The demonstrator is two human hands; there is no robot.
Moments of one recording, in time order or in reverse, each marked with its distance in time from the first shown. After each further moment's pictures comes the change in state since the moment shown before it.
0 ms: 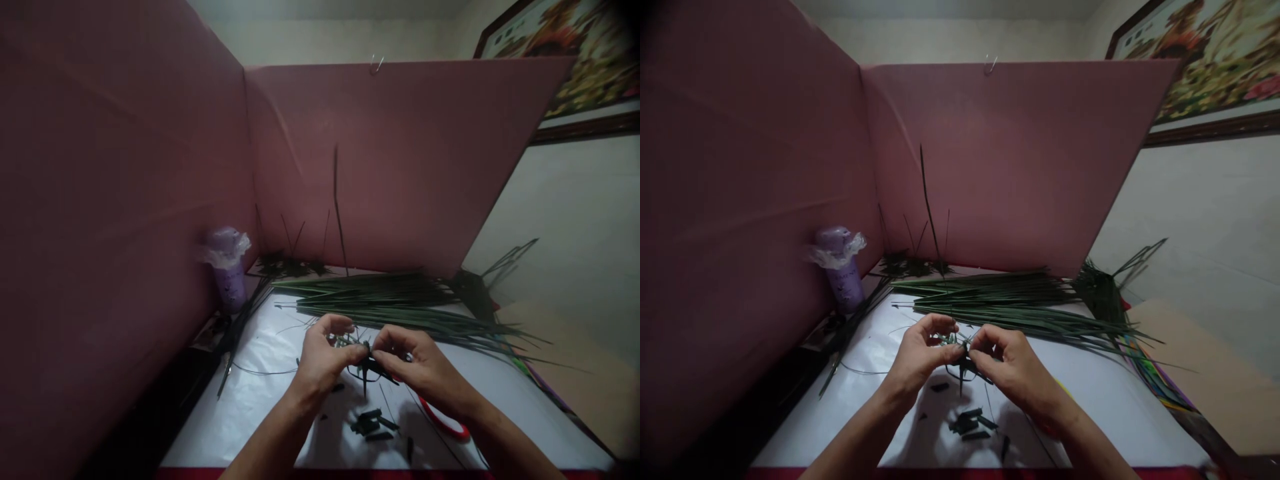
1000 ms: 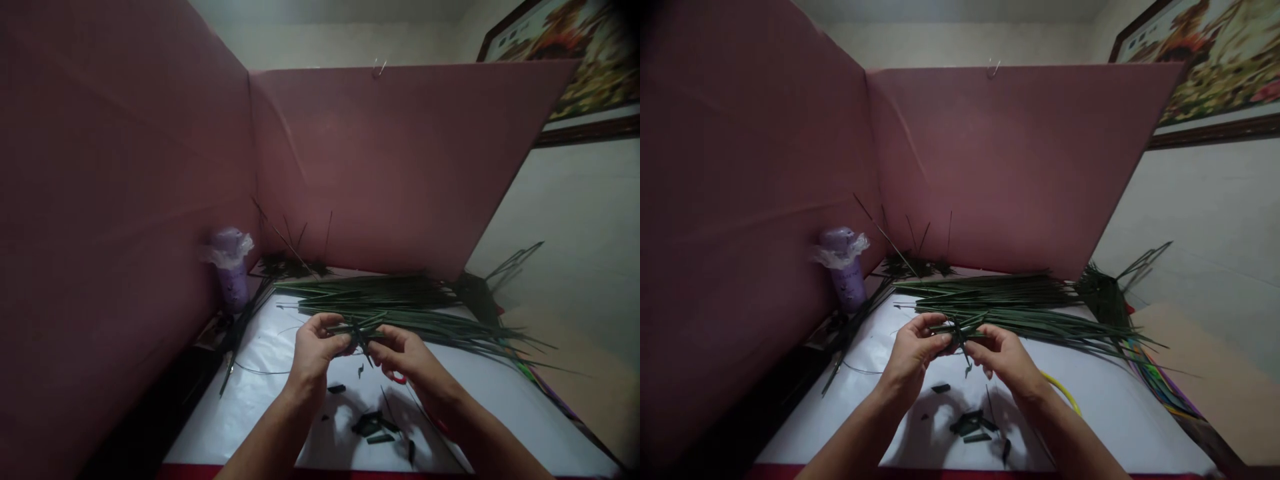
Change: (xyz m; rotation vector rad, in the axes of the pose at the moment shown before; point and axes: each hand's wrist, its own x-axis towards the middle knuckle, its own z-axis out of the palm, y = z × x) left_hand 0.004 -0.004 -0.001 -0.355 0.076 -0.109; right_hand 0.019 0.031 0.012 0.467 -0.016 0.189
